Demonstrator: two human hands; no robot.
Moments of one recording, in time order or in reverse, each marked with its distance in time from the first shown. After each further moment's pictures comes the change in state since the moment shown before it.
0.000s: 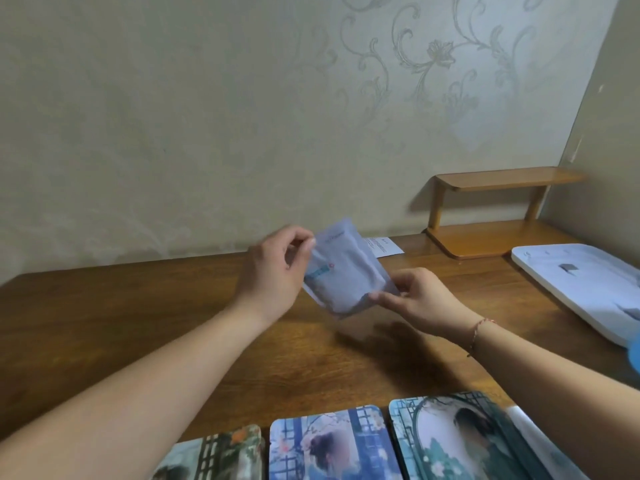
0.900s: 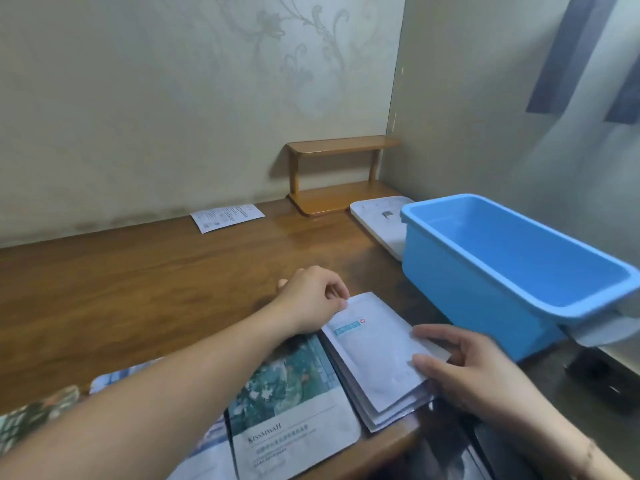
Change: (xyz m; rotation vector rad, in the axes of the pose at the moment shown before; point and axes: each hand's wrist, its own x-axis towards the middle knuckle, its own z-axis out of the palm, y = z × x) left_hand -0.076 0.182 0.151 0.001 -0.868 -0.249; right_hand -0.290 0.026 -0.097 0.328 0.300 0.637
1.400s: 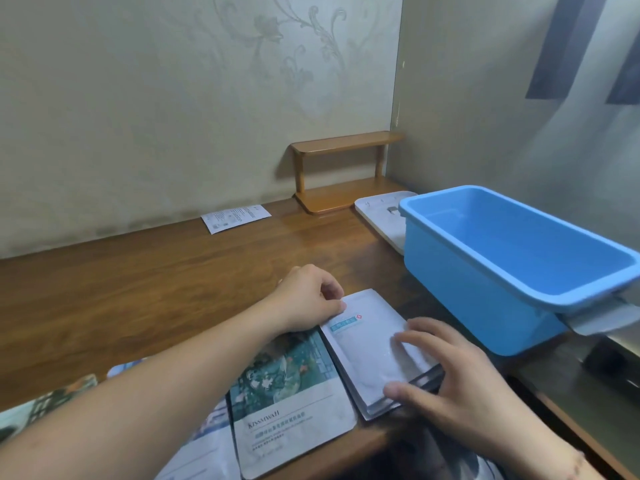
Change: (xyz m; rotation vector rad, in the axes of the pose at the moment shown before) left_hand -0.009 -0.001 -0.005 0.060 -0.044 0.041; right_hand -0.002 0.024 0.006 -0.502 0.021 -0.465
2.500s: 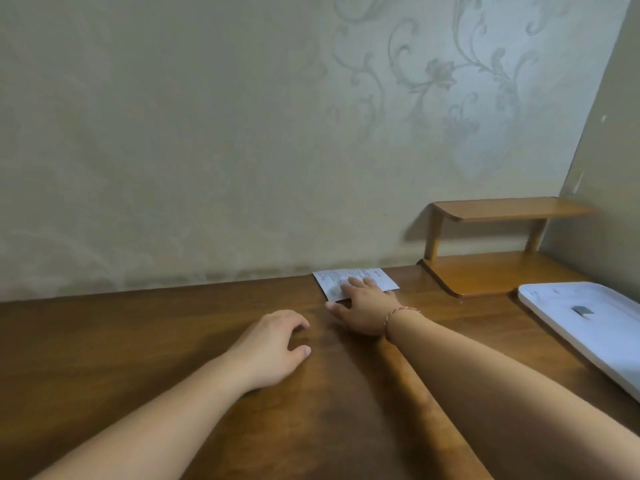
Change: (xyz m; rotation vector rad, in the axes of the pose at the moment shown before) left_hand 0.017 -0.231 -0.130 0.237 0.153 -0.204; right_hand 0.384 -0.141 0.194 -0.376 -0.394 -0.122
